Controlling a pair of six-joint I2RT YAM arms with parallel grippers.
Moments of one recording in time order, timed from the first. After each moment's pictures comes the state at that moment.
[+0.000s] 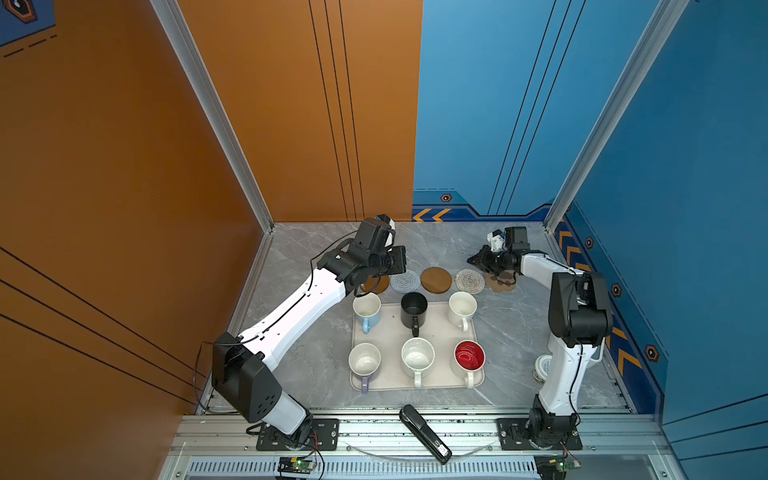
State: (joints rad) left arm -0.59 1.51 1.47 -0.61 0.07 -0.57; right arm 0.01 2.00 1.38 -0.20 -0.61 0.55
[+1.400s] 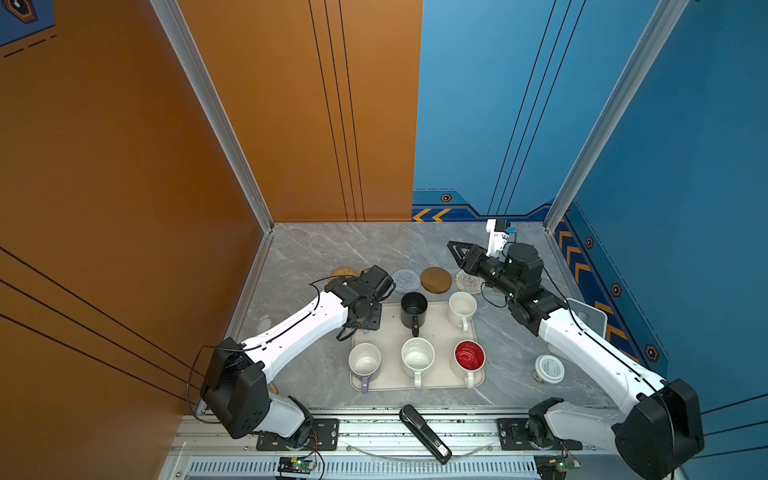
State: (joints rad) left arm -0.67 1.46 1.16 -1.02 -0.23 -0.57; right arm 0.41 1.22 0.93 0.16 -0.24 0.74
